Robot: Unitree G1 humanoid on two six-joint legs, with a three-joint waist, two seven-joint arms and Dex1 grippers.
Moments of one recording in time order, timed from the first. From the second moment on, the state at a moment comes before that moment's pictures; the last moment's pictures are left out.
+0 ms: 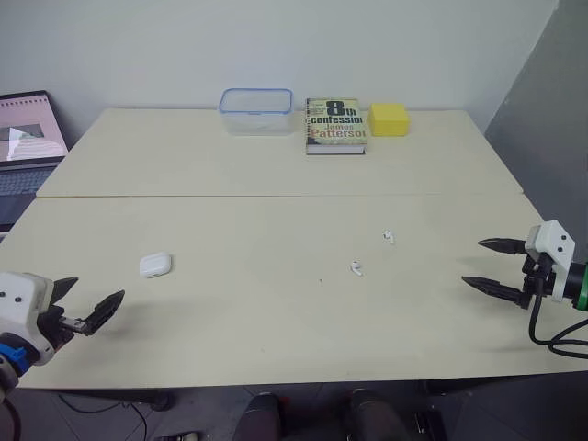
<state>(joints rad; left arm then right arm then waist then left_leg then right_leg) 0.32 0.76 0.68 -0.12 -0.47 0.33 -0.74 -0.13 -0.96 -0.25 0.14 0.36 0.14 1.18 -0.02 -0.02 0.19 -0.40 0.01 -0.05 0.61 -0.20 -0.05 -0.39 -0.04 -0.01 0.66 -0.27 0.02</state>
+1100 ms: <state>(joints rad) 0.04 0.42 0.46 -0.16 -0.43 0.59 -0.26 -0.53 -0.88 -0.01 -0.17 0.53 0.48 1.26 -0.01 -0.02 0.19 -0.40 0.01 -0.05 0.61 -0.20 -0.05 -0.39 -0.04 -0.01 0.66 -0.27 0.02</state>
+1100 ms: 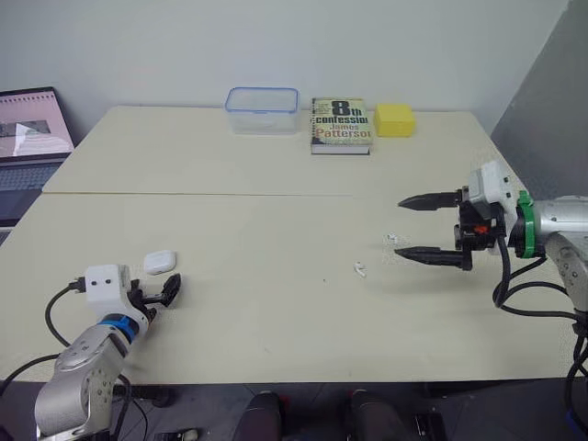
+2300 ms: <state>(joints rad) -0.14 0.39 0.42 -0.04 -0.34 0.60 -0.17 -0.77 -0.66 0.22 -0.08 0.41 0.47 1.31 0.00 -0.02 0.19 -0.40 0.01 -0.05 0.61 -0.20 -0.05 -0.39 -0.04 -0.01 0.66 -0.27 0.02</state>
